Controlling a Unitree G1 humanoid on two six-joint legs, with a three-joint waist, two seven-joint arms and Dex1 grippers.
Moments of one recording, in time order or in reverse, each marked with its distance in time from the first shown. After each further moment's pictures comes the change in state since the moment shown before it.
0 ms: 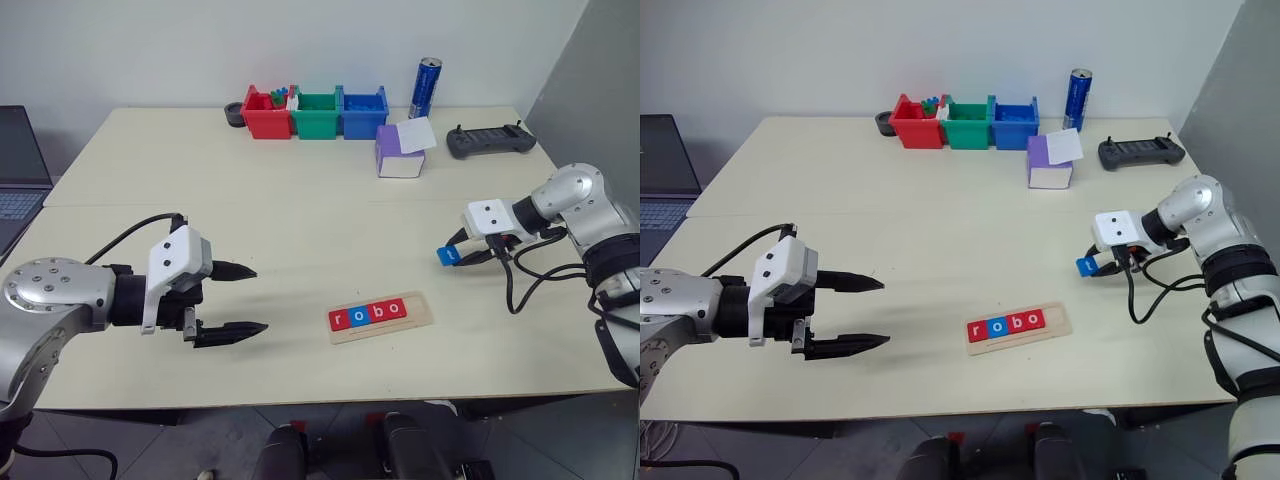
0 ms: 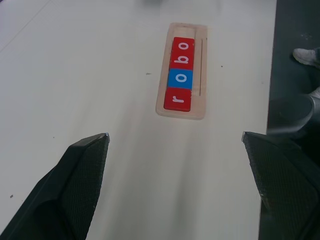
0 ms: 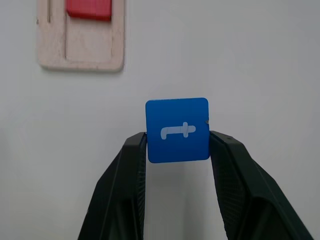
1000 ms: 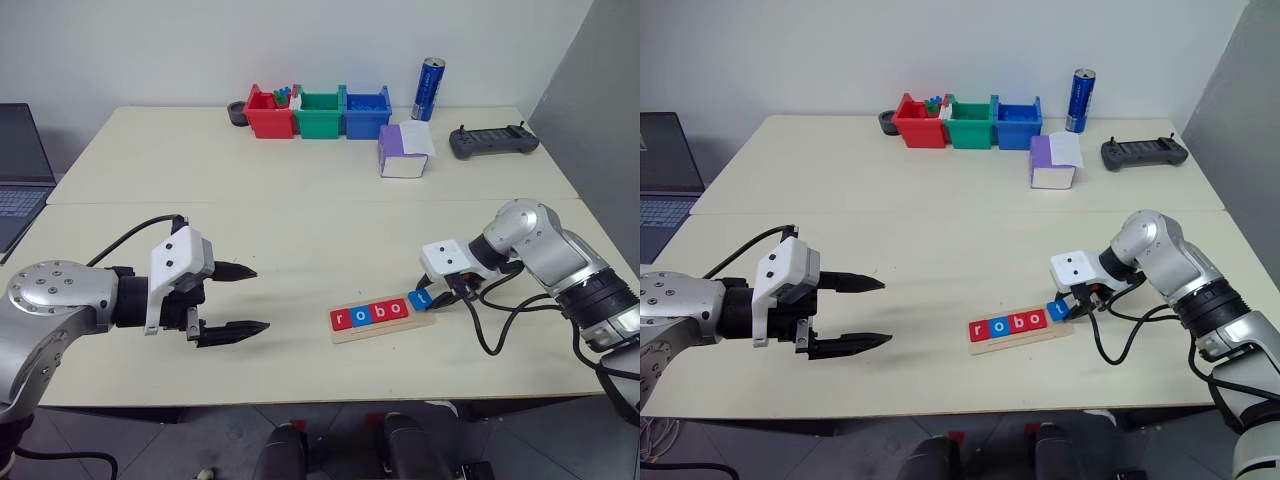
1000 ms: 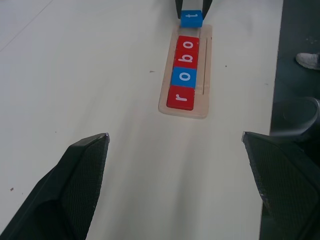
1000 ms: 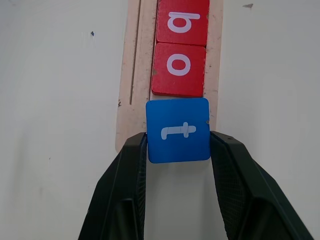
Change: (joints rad) left arm 0.011 -0.001 -0.002 -0.002 -0.015 0.000 0.029; right arm 0.182 0.032 0.018 -0.438 -0.079 0.403 0.006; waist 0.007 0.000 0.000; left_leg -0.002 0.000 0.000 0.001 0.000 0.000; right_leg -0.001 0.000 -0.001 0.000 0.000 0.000
